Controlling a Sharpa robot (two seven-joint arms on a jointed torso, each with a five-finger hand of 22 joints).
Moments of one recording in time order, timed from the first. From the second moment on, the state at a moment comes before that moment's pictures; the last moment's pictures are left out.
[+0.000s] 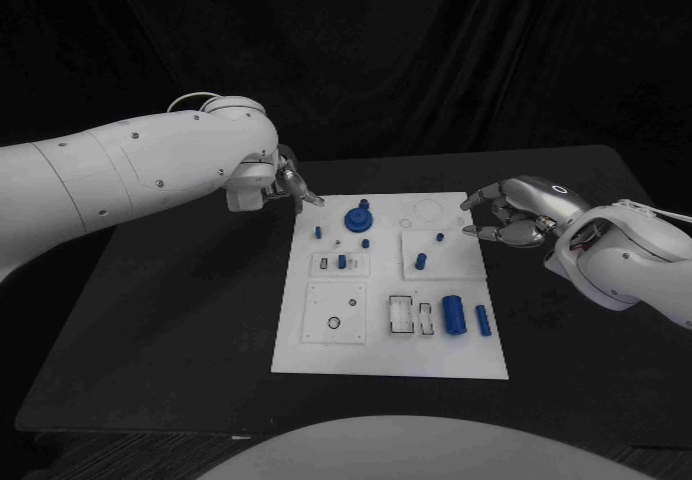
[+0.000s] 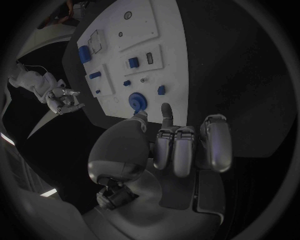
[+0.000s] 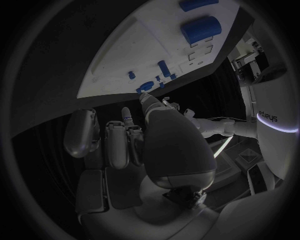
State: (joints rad) left arm 1.49 -0.53 -0.21 1.15 -0.93 0.29 -0.68; left_hand 1.05 0.03 0.04 0.28 0.05 0.95 0.04 0.32 1.15 1.47 -0.04 1.57 1.31 1.47 -0.08 1.57 1.31 0.08 1.45 0.03 1.35 1.31; right arm 1.31 -1.05 -0.25 1.63 -1.44 -0.48 -0.03; right_hand 1.37 -0.07 0.15 0.24 0.25 0.78 0.11 0.21 0.13 1.47 0.01 1.49 1.31 1.47 -0.06 1.41 1.31 0.07 1.45 0.05 1.15 1.31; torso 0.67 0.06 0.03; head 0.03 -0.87
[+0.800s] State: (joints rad) left arm 1.43 -0.48 -0.22 1.06 -0.93 0.31 -0.60; left_hand 1.07 0.05 0.04 0.28 0.05 0.94 0.04 0.30 1.14 1.47 -0.03 1.57 1.31 1.47 -0.08 1.57 1.31 0.08 1.45 0.03 1.35 1.31; right arm 1.31 -1.05 -0.25 1.64 -1.43 -0.51 0.02; right_hand 1.37 -0.07 0.15 0.24 0.26 0.79 0.12 0.22 0.13 1.47 0.01 1.49 1.31 1.47 -0.06 1.41 1.31 0.07 1.45 0.05 1.15 1.31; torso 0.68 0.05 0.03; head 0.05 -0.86
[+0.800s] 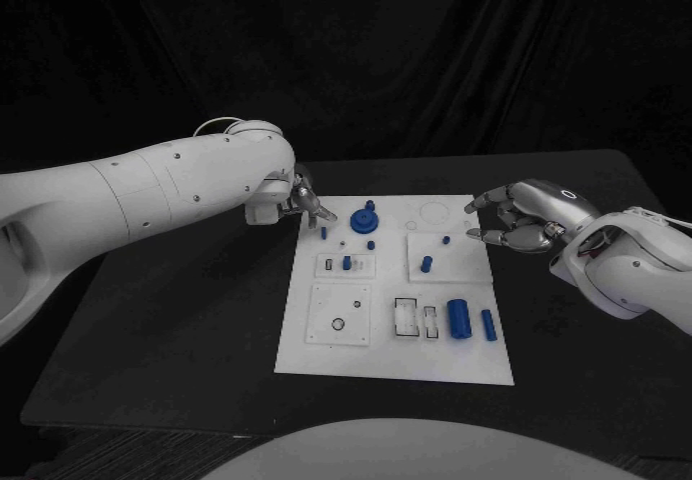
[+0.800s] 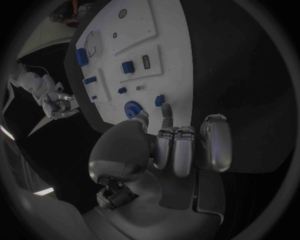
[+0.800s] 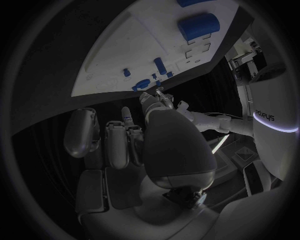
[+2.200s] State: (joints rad) left arm 1.38 -0.46 -0.22 1.03 -0.93 0.33 -0.57; left_hand 1.20 0.06 0.12 0.18 0.39 0.95 0.05 0.23 1.11 1.47 -0.02 1.57 1.31 1.47 -0.08 1.57 1.31 0.08 1.45 0.04 1.33 1.31; right arm 1.31 -1.06 -0.25 1.63 -1.42 -0.51 0.03; right_hand 1.37 -0.07 0.15 0.24 0.26 0.79 0.12 0.22 0.13 1.47 0.01 1.49 1.31 1.47 -0.06 1.41 1.31 0.07 1.45 0.05 1.15 1.31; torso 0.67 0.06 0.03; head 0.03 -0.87
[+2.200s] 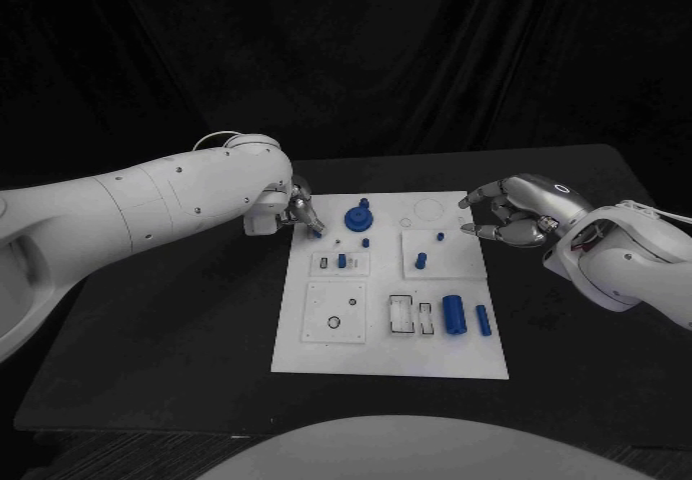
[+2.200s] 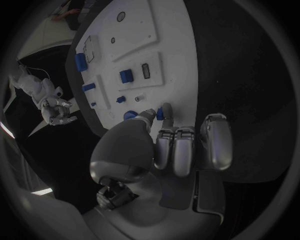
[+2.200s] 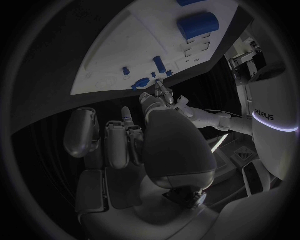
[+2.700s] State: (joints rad) left arm 1.38 -0.46 -0.22 1.03 -0.93 0.32 -0.54; left_hand 1.21 0.02 0.37 0.15 0.52 0.95 0.06 0.22 1.14 1.47 -0.02 1.56 1.31 1.47 -0.08 1.57 1.31 0.08 1.45 0.04 1.32 1.31; right arm 1.30 -1.06 -0.25 1.63 -1.42 -0.51 0.03; right_hand 1.38 -0.06 0.15 0.23 0.27 0.79 0.12 0.22 0.12 1.47 0.01 1.49 1.31 1.47 -0.06 1.41 1.31 0.07 1.45 0.05 1.15 1.31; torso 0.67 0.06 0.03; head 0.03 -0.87
